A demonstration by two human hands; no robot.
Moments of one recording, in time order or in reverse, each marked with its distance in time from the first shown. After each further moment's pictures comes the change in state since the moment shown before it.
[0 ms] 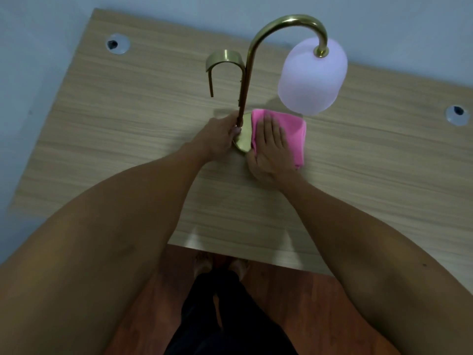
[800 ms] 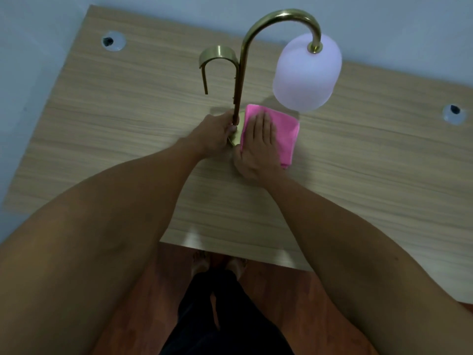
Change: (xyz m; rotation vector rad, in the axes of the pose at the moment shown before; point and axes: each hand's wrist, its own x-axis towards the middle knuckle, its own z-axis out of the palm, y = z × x) left_hand -0.002 0.001 -0.004 0.002 -0.042 -0.029; right_hand 0.014 -0.026 0.012 -0.010 0.025 0.087
